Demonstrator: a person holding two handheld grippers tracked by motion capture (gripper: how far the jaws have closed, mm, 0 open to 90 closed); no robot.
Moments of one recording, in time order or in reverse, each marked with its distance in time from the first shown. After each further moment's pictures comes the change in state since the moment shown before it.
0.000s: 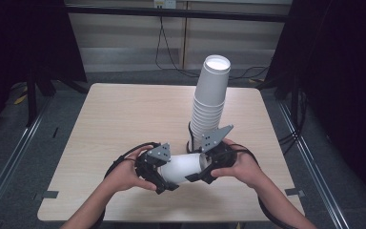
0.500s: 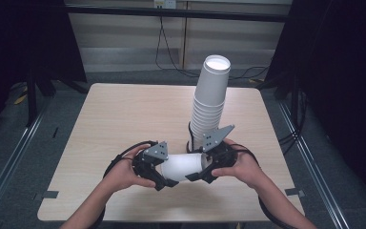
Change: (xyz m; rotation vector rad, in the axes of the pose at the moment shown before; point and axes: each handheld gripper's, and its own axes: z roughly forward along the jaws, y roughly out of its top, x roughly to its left) left arm 0.002 -0.001 -0.007 -0.018 0.022 0.015; right arm -0.002 -0.002 -0.001 -0.015 -0.001 0.011
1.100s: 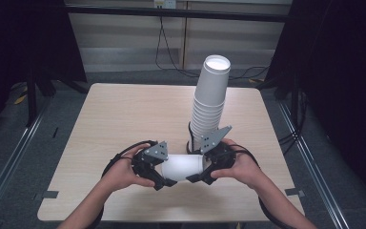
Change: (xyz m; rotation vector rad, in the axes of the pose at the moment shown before) left arm 0.000 0.001 -0.004 0.042 0.018 0.009; right arm 0.002 0.001 0.003 0.061 -0.019 -0.019
